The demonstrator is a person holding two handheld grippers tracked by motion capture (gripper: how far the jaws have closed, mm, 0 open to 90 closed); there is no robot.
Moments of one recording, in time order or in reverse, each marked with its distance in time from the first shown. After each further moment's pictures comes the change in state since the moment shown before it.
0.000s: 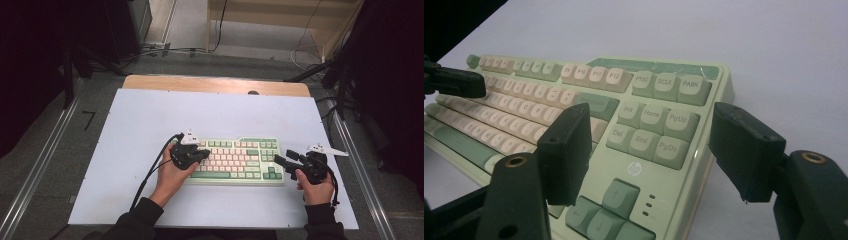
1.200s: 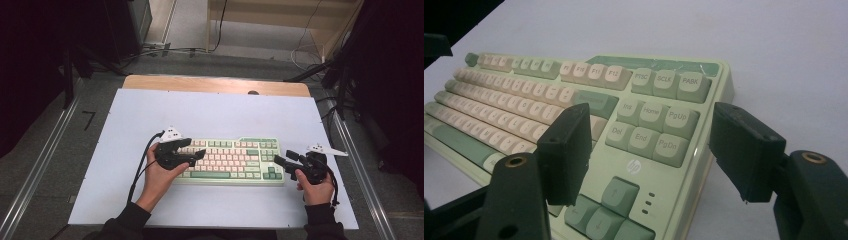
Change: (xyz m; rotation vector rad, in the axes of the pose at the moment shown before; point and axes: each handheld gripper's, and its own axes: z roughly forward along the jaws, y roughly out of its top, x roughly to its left) left arm 0.012 -0.009 -0.043 -0.164 0.023 -0.115; right arm 0.000 -0.001 0.001 0.006 -0.002 0.002
